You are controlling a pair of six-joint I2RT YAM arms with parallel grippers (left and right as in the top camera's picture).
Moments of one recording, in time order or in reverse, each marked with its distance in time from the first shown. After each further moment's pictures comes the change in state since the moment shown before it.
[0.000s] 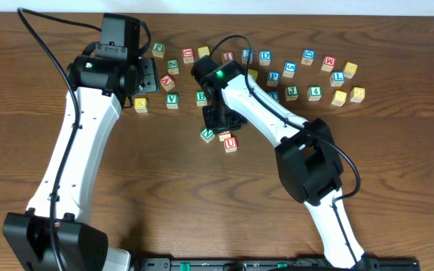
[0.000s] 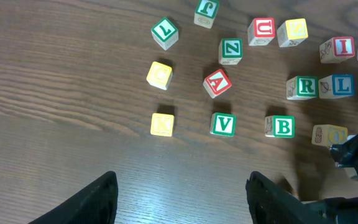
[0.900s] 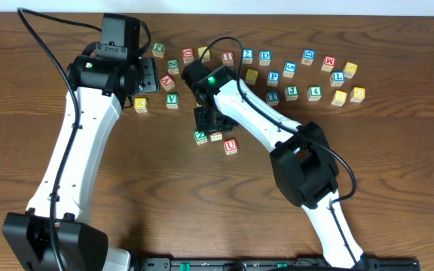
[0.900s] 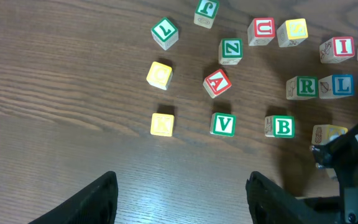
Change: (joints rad) left arm 0.000 0.000 0.000 0.000 0.000 0.000; right arm 0.044 0.000 -0.005 0.053 0.023 0.050
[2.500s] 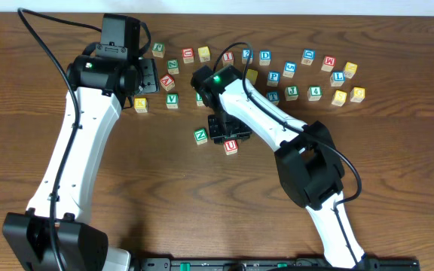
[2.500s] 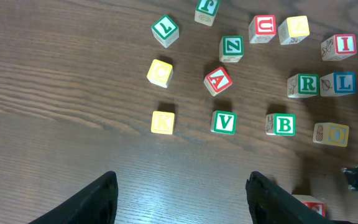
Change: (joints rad) left arm 0.000 0.000 0.000 -0.008 0.000 0.000; right arm -0.020 -0.032 -0.054 -0.158 0.040 0.060
